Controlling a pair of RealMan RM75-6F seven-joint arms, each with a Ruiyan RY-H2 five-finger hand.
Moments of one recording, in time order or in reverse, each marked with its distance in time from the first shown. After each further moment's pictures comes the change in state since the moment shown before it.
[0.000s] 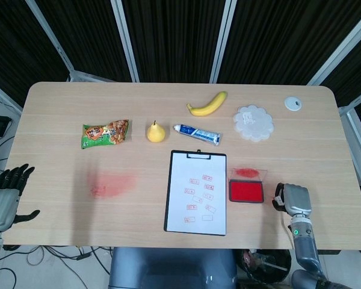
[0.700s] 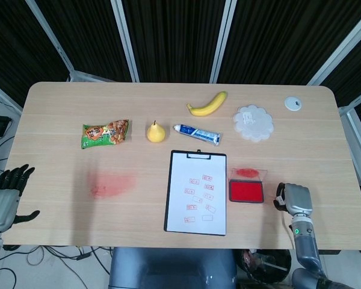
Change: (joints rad) left arm 0.002 0.002 0.001 -0.001 0.002 -0.001 0.001; right arm 0.001 0.008 0.015 -0.007 0.025 -0.018 -0.022
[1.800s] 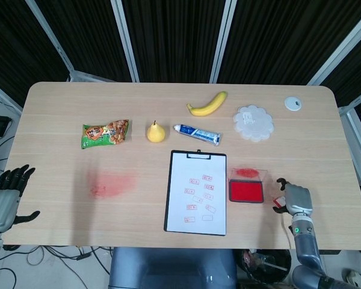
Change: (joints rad) left arm 0.001 0.002 0.002 0.001 0.007 0.001 -0.003; right arm 0.018 0.042 0.011 -0.086 0.101 -0.026 -0.085
